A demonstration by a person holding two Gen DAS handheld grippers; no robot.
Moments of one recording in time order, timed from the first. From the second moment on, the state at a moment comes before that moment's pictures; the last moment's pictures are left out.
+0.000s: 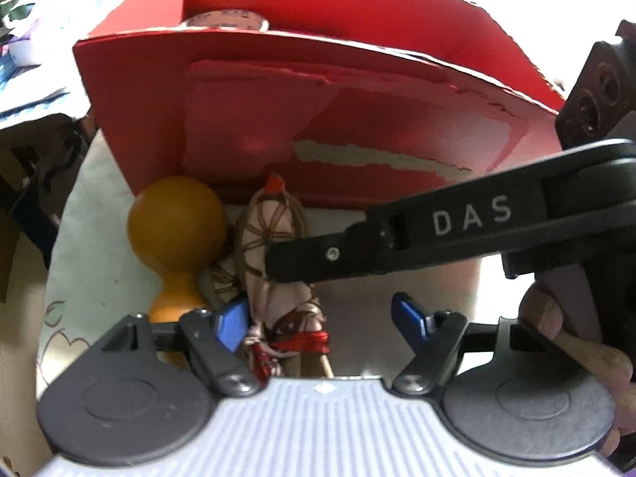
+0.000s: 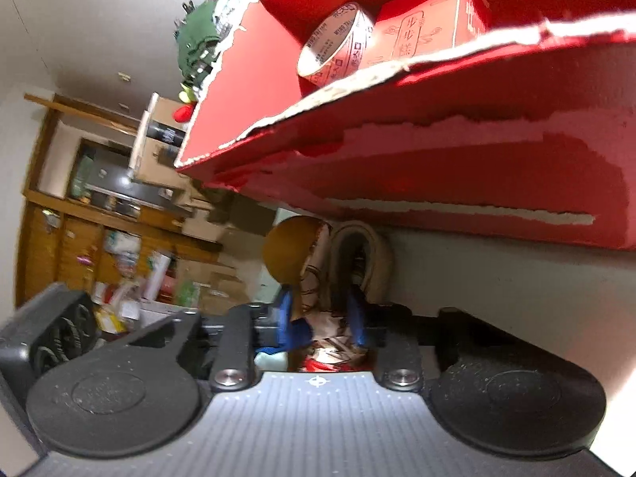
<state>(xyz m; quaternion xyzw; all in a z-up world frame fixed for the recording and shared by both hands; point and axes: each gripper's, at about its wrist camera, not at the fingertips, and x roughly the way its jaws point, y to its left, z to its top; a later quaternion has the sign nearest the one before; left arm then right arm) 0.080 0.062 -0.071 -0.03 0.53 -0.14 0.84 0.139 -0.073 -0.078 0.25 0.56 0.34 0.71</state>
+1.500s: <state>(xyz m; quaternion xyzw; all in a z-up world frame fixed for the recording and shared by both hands) 0.083 -0.124 -0.073 0.13 0.52 -0.34 0.78 0.090 -0.263 -0.071 0.38 0.52 0.16 0.75</state>
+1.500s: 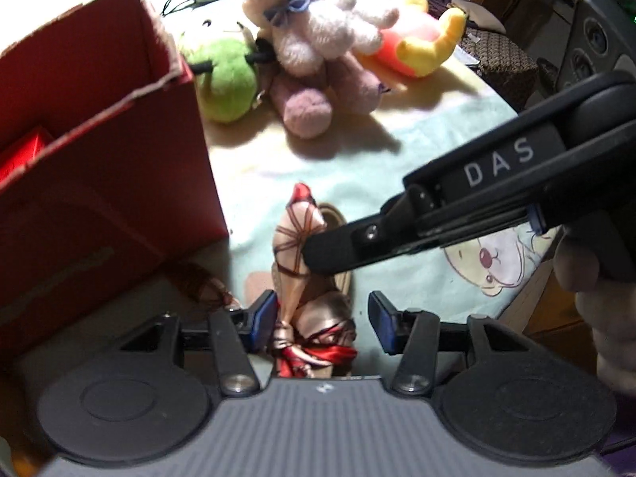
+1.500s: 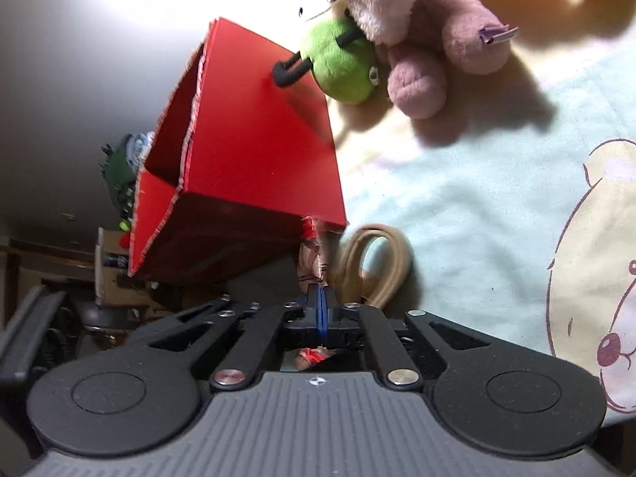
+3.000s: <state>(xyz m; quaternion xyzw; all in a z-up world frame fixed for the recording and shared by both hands) 0.081 -0.120 -0.085 0.14 0.54 -0.33 0.76 0.100 -0.245 -0.085 0.32 0.58 0.10 0.74</state>
